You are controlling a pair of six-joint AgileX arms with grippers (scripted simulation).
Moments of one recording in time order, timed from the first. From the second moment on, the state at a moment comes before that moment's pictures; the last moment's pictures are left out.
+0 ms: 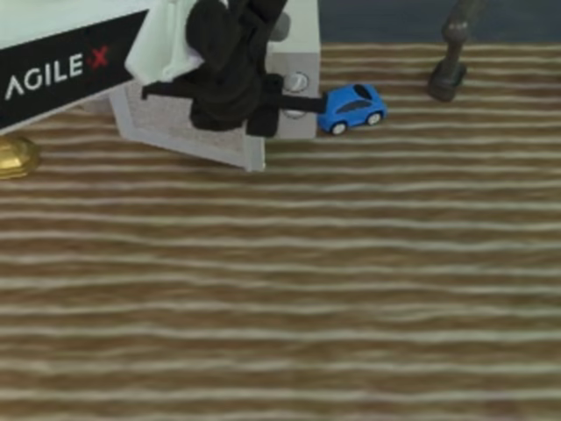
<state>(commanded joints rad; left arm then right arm) -0.56 1.98 1.61 -0.71 -0.19 -0.33 0.00 0.00 0.00 0.00 0.00 0.00</state>
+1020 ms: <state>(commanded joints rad) -0.55 1.92 1.54 -0.68 -0.15 -0.26 0.00 0.00 0.00 0.00 0.00 0.00</state>
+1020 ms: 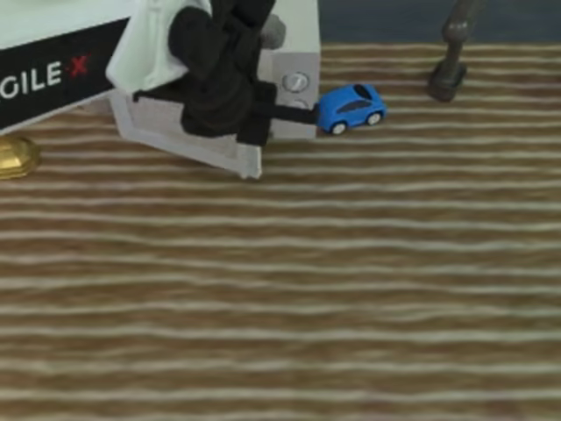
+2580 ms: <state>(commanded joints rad) -0.54 1.89 1.49 -0.66 -0.12 -0.21 0.00 0.00 0.00 0.00 0.00 0.00</state>
